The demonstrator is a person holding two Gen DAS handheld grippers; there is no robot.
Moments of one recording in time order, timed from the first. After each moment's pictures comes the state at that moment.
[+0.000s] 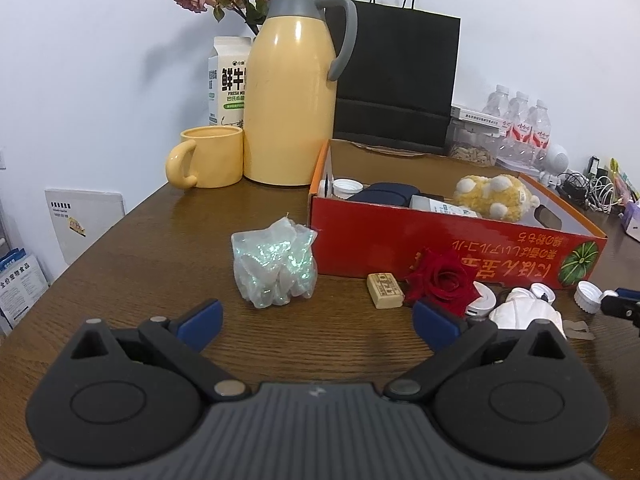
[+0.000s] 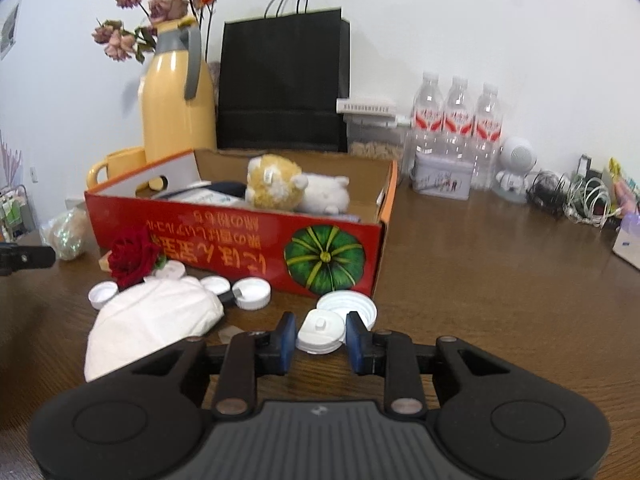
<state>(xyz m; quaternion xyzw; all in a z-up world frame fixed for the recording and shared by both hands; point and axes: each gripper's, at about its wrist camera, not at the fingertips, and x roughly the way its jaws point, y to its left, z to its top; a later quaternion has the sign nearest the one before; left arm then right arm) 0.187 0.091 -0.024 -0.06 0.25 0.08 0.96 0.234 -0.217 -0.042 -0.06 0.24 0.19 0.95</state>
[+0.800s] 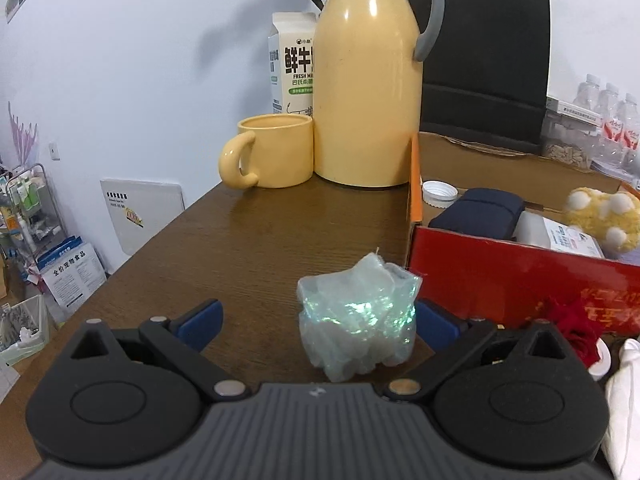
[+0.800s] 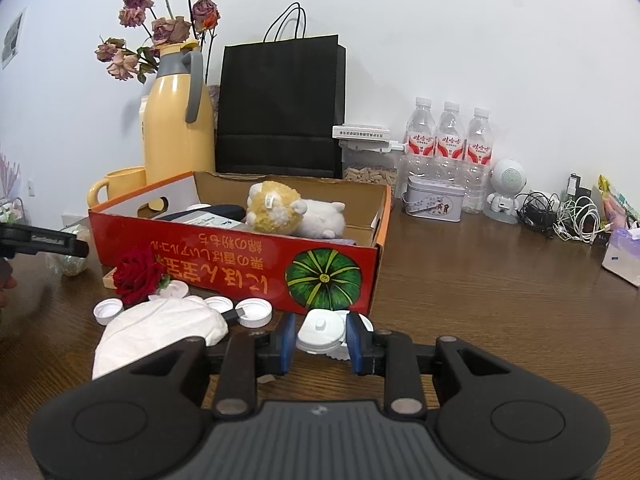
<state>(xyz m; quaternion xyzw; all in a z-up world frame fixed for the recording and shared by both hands) 0.256 0.121 -0.034 -0.05 0.28 0.19 0.94 0.224 -0.217 -0.039 -0.06 0.22 0.18 0.96</state>
